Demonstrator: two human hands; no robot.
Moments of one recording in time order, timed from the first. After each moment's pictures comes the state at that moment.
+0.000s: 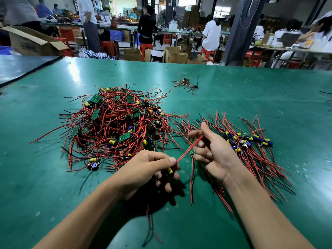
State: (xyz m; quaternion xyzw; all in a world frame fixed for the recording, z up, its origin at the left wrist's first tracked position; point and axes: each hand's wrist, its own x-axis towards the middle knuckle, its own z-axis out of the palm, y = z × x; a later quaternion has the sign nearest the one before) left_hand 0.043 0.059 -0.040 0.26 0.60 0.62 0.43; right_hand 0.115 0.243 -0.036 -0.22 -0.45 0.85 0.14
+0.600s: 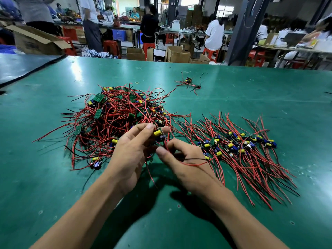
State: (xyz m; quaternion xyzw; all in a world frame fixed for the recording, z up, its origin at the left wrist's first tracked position) left_hand 0.036 0.060 -0.018 0.15 0.46 0.83 0.29; right_hand 0.115 0.187 -0.055 -0.02 -0.83 0.51 0.24
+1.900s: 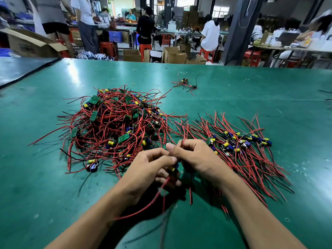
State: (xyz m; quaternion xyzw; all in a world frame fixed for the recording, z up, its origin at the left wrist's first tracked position) left_hand 0.051 0.069 -0.052 0.25 0.57 0.69 0.36; right_hand 0.120 0.226 -0.048 -0.10 -0.77 0.63 0.09
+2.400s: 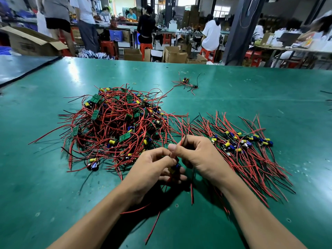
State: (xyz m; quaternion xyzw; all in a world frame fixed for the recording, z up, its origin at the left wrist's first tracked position) left_hand 0.052 0.074 -0.057 0.22 0.58 0.70 0.36; right_hand 0.118 0.227 -0.050 -0.09 -0.76 0.62 0.16
